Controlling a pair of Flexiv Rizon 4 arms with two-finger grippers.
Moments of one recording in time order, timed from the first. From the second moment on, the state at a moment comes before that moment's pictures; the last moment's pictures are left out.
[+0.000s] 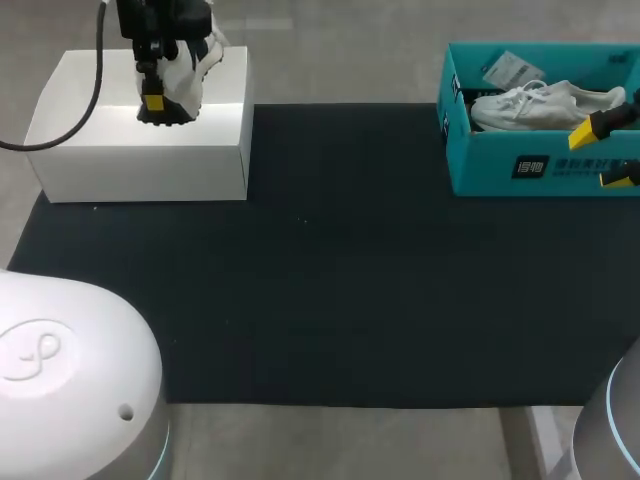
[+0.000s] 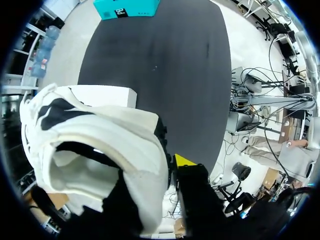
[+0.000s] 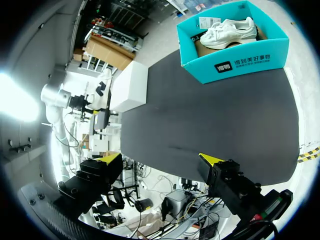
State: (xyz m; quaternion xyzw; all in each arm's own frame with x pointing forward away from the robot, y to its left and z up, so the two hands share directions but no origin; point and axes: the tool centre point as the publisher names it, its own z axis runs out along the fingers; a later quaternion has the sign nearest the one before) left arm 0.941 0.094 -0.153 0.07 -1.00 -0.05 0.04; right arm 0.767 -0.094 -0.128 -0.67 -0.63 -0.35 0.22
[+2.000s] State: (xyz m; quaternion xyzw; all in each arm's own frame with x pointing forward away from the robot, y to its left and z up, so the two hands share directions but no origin) left arm 1.032 0.281 -0.184 0.17 -0.98 -0.08 0.03; right arm 0.767 -0.093 -0.128 -0.67 -0.63 -0.35 0.22
